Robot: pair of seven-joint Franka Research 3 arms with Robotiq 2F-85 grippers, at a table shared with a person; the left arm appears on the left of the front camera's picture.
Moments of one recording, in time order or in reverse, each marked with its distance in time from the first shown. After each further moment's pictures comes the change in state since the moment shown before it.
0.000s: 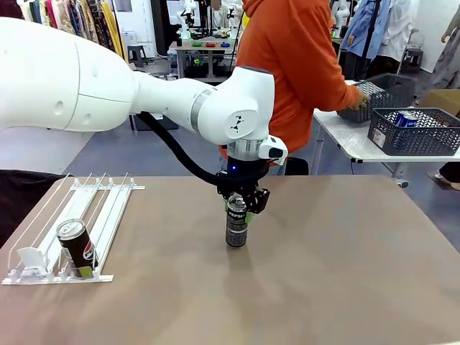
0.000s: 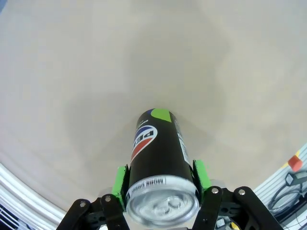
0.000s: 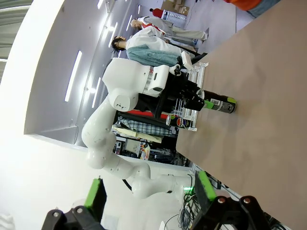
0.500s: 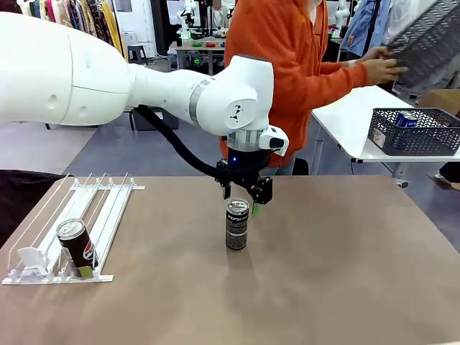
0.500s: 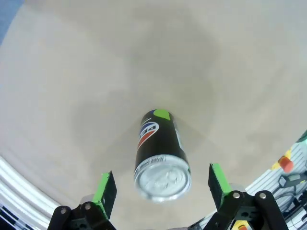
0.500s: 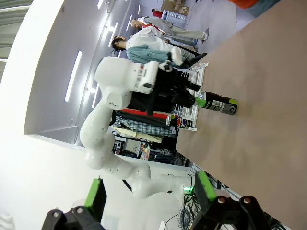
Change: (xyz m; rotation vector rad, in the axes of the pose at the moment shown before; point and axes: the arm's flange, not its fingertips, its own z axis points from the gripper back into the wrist) left arm -0.002 0.006 0.036 -0.017 -0.057 0.017; right arm 0.000 0.000 0.000 0.000 0.000 0.000
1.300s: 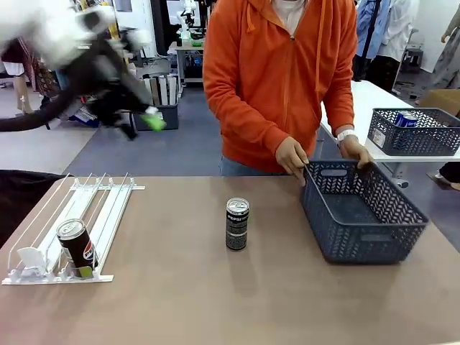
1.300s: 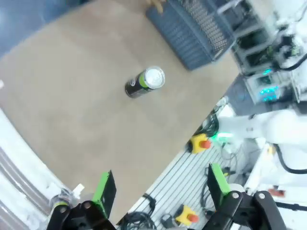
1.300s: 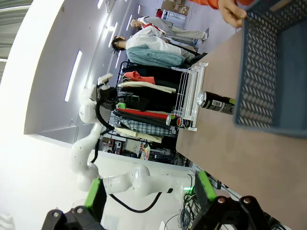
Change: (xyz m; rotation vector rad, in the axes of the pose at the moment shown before) left arm -0.277 0.188 0.170 -0.523 -0.472 0.173; right arm 0.000 0.000 0.000 0.000 0.001 0.000
